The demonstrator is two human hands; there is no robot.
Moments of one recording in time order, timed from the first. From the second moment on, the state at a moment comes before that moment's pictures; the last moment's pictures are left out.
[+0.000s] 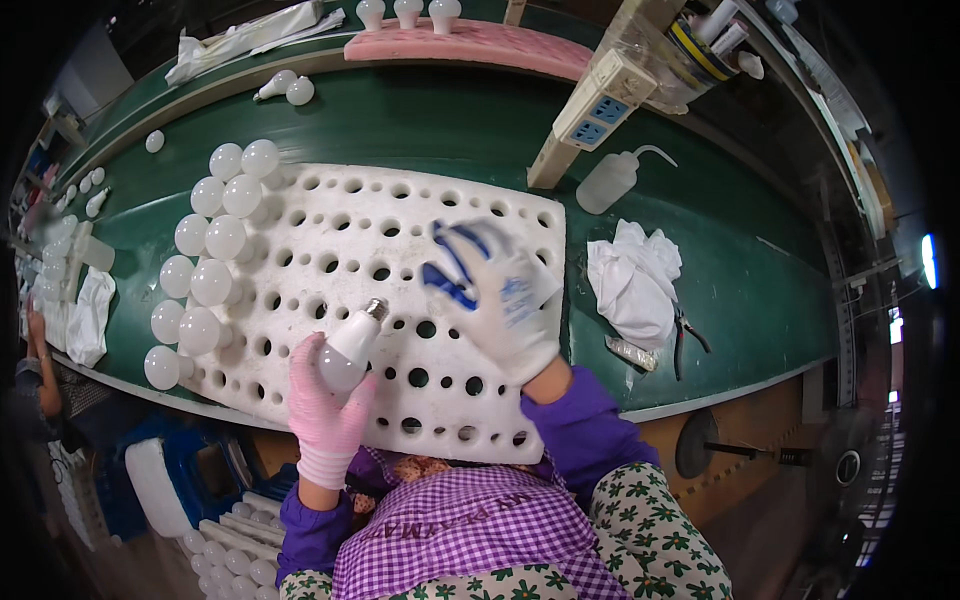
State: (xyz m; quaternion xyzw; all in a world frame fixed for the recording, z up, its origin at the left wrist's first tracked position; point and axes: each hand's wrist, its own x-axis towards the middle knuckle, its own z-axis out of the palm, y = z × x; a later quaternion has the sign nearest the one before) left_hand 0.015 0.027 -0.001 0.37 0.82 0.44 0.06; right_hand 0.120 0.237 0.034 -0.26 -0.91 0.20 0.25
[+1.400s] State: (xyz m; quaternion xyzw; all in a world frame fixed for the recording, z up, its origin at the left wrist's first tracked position) left_hand 0.021 0.047 -0.009 0.43 0.83 0.34 0.05; right_hand 0.121 0.182 0.009 -0.14 -0.97 0.12 0.14
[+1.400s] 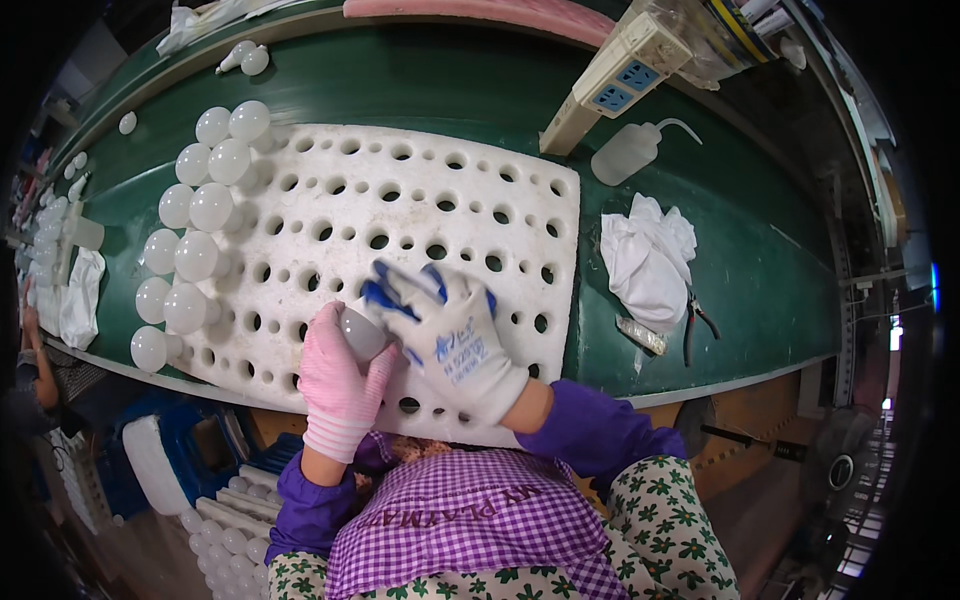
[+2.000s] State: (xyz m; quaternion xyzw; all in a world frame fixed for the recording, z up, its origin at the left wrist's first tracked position) left_hand 0.016 0.051 -0.005 0.38 0.84 0.35 0.12; right_hand 0.119 0.191 -0.006 -0.20 -0.96 0.09 0.16
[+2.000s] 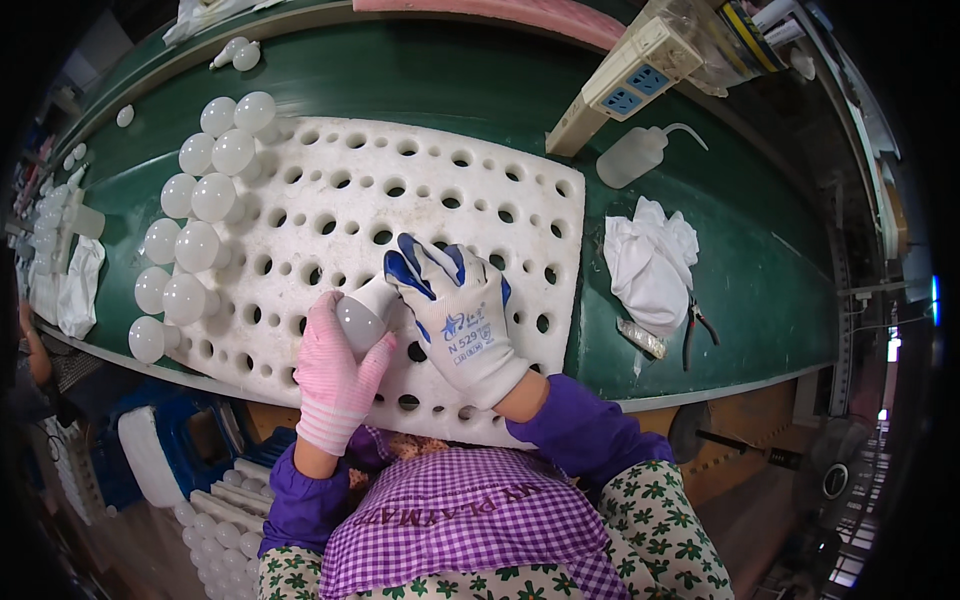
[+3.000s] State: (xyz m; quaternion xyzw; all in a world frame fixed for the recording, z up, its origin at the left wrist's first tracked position) left_hand 0.033 0.048 -0.027 0.44 0.78 0.44 0.00; right_hand 0.105 0.212 0.035 -0.09 -0.99 0.07 0.03
